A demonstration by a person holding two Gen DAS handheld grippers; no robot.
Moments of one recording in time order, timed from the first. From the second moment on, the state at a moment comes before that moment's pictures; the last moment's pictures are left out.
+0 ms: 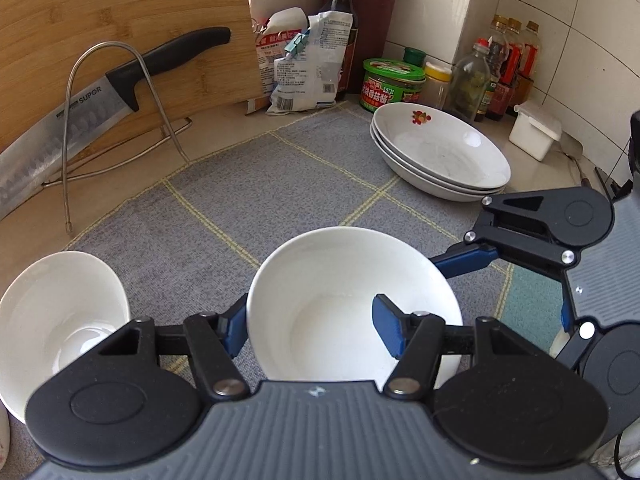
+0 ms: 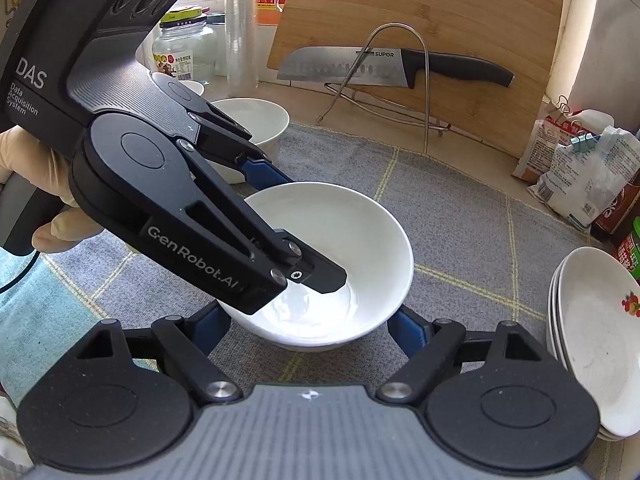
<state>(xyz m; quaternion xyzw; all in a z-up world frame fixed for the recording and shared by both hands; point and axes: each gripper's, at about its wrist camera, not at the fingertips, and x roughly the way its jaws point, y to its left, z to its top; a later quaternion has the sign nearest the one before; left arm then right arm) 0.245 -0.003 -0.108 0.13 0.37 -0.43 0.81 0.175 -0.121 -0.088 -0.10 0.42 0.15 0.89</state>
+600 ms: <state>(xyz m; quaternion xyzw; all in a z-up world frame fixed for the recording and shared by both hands) 0.245 -0.003 -0.107 0.13 0.38 -0.43 0.81 0.178 -0.120 -0.089 -0.07 0.43 0.15 0.89</state>
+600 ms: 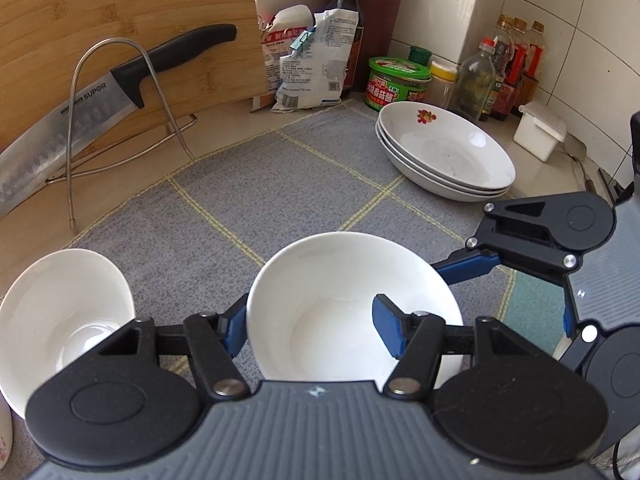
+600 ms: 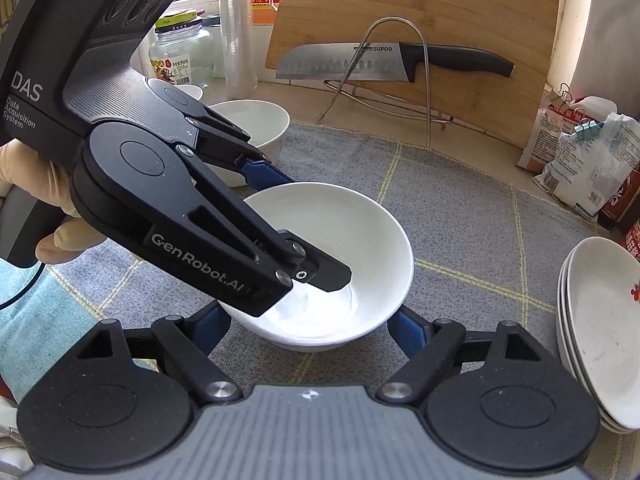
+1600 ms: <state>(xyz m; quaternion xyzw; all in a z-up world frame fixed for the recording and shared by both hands) 0.208 0.051 -0.082 0.10 0.31 -0.34 0.88 0.164 -0.118 -0.073 -0.09 0.40 0.15 0.90</state>
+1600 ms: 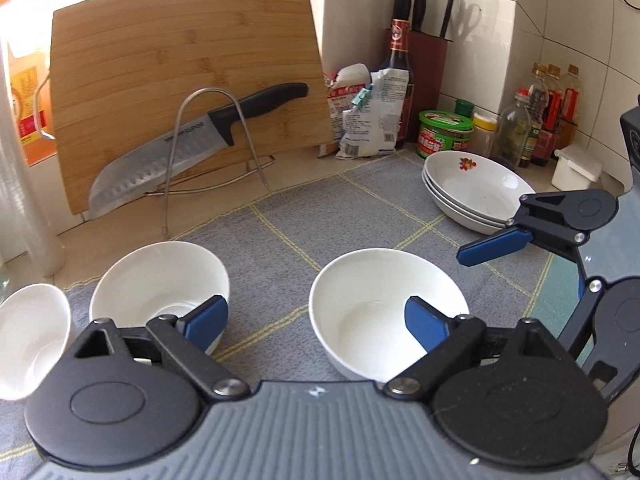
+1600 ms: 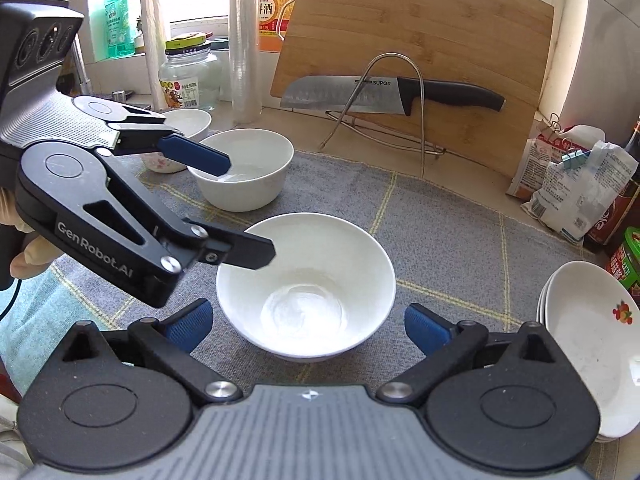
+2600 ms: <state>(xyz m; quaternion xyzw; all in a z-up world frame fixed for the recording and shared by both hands) 0.228 0.096 -0.120 0.11 0.29 -0.15 0.94 0.260 -0.067 -0.046 -0.13 0.40 0.24 0.87</state>
